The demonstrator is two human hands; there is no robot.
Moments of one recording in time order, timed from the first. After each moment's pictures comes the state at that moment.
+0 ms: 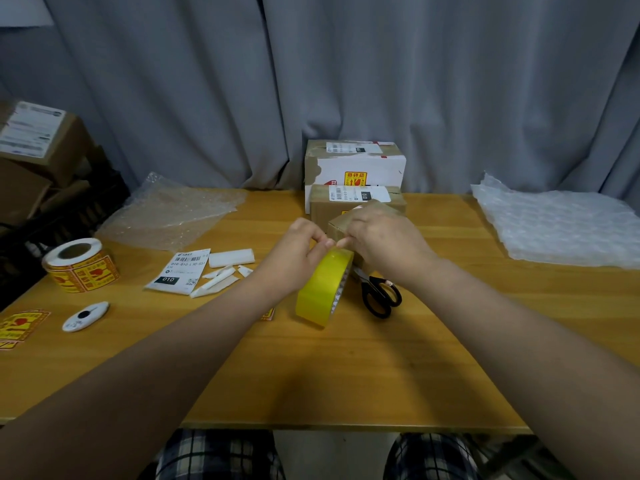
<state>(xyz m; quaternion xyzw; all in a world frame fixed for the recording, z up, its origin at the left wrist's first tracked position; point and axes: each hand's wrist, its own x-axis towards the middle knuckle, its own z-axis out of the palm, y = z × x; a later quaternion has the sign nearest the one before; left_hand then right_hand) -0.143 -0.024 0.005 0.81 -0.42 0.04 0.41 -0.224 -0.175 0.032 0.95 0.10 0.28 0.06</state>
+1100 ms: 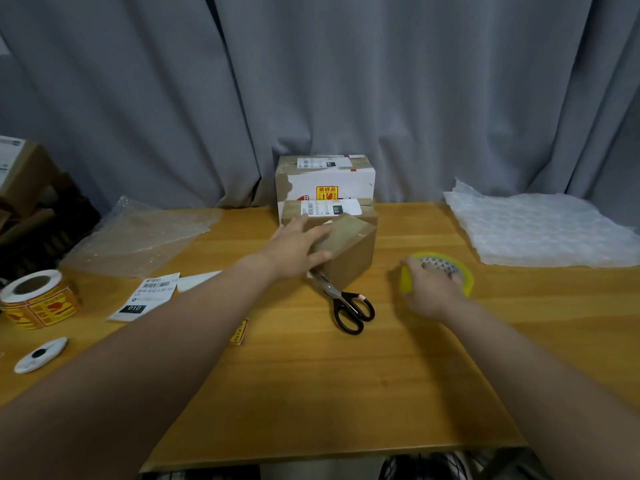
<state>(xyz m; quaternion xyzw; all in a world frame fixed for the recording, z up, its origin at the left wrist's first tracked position) -0.112 -0.088 0.022 0.89 -0.46 -0.01 0.09 -0.272 -0.273 -0.029 0.95 -0.32 0.00 -0.05</state>
